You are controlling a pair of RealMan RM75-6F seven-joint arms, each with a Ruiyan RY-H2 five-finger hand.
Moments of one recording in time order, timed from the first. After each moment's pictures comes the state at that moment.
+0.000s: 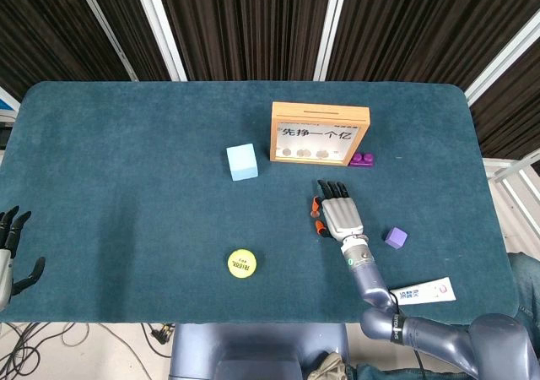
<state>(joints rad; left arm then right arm) -0.03 -1.16 -0.06 -1.63 1.44 1.54 0.11 0.71 -1.79 0.23 -1.20 -0.97 0.95 -0.41</state>
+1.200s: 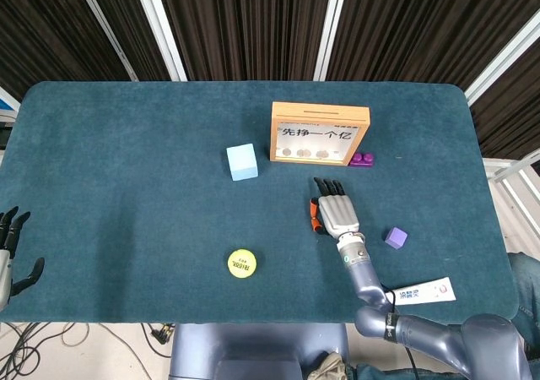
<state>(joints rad) -0.03 -1.16 -0.06 -1.64 1.44 1.54 0.11 0.71 -1.83 0.26 -1.15 -0.99 0.97 -0.34</state>
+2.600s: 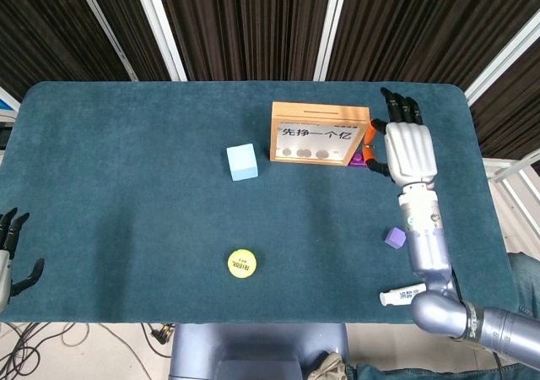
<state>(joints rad) -0.03 -1.16 -0.07 -1.65 1.41 1.53 0.12 0.72 -1.23 0.55 -1.83 -0.76 1.19 -0.56</state>
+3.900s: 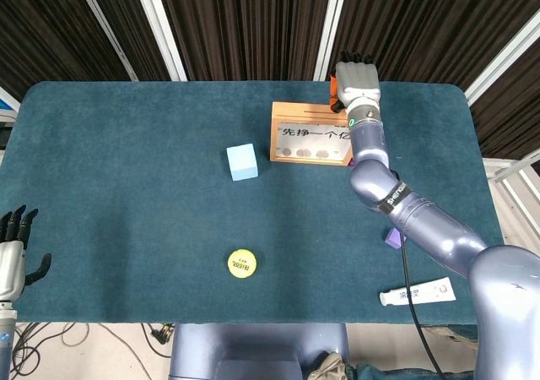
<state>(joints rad) -0.08 -1.20 -0.11 -1.70 1.25 1.45 0.31 1.40 -1.41 0.37 -0.94 0.14 0.64 -0.97</state>
